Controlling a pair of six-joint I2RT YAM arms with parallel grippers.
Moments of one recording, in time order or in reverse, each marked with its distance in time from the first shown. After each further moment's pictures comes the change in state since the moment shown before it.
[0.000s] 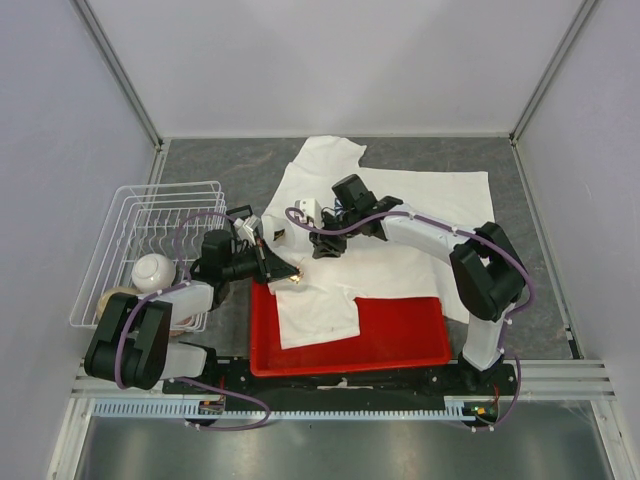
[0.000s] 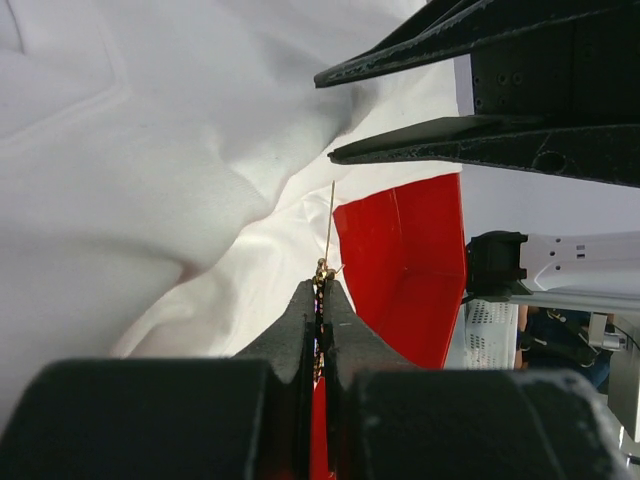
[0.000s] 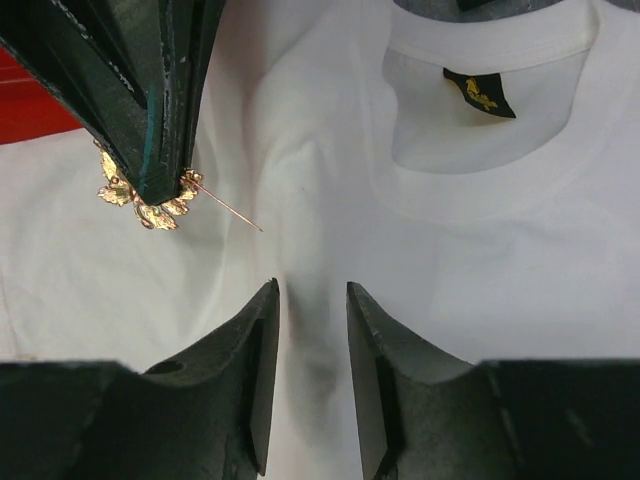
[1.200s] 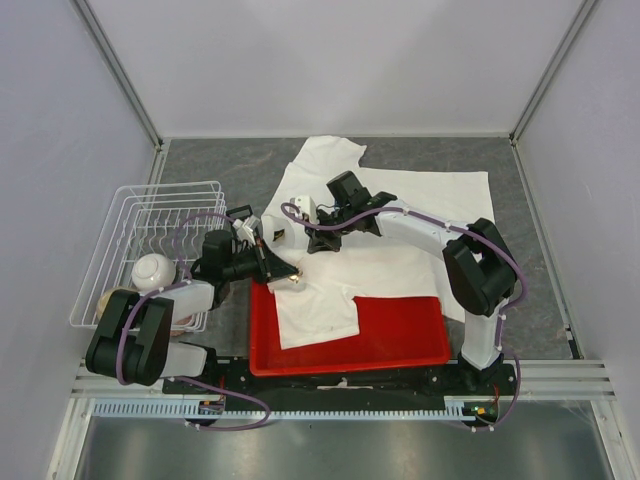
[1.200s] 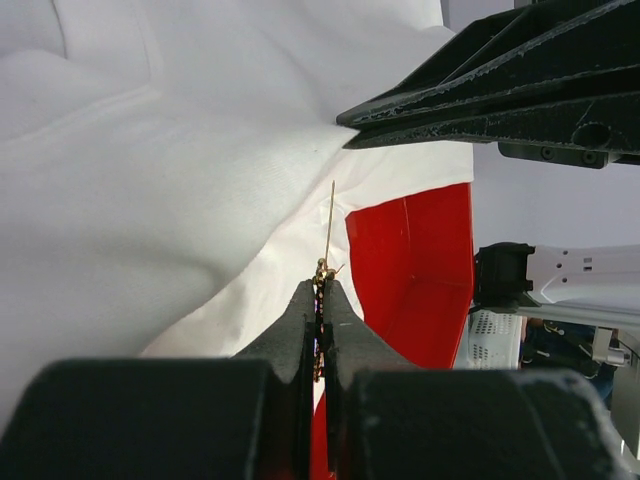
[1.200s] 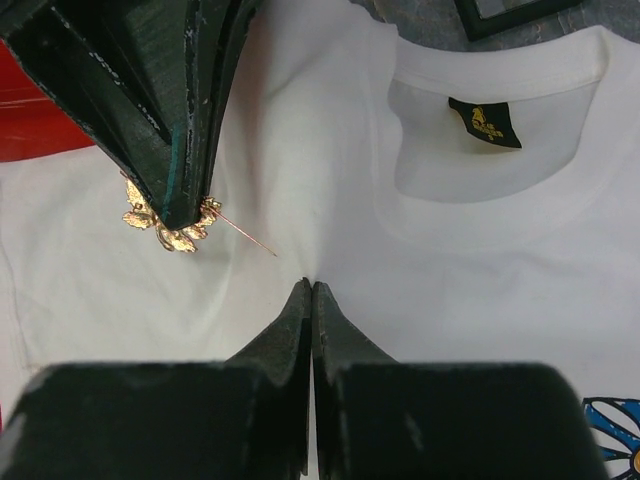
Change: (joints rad) left arm 0.002 0.020 0.000 0.001 -0.026 -0.001; right arm 0.006 0.055 0.082 -0.029 -0.047 -0.002
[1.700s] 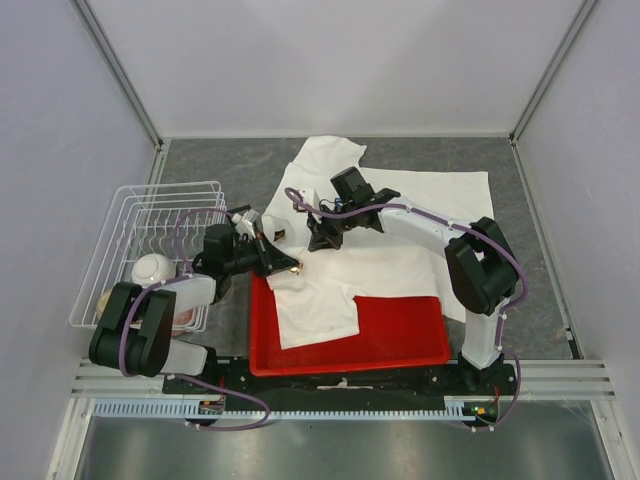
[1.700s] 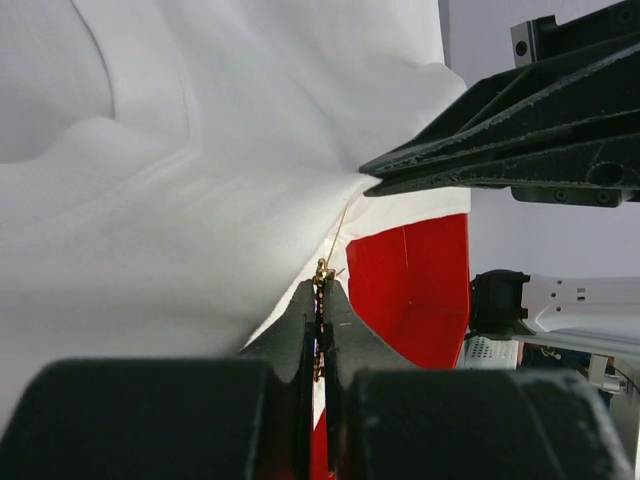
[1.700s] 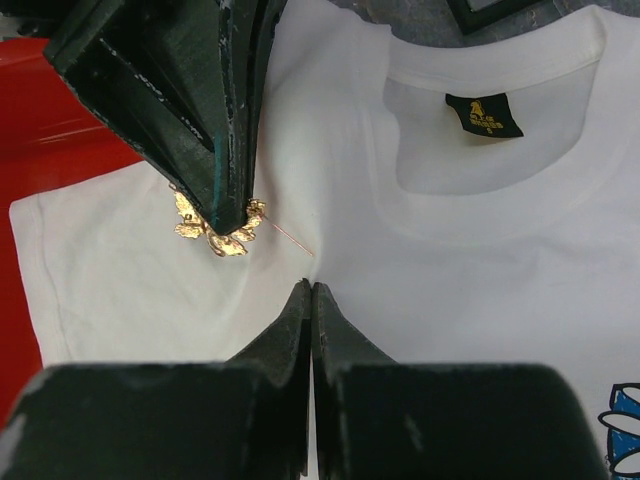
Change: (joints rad) left arm 0.002 0.037 0.047 0.016 -0.034 -0.030; right arm -0.024 0.000 0.014 -0.006 -0.035 0.111
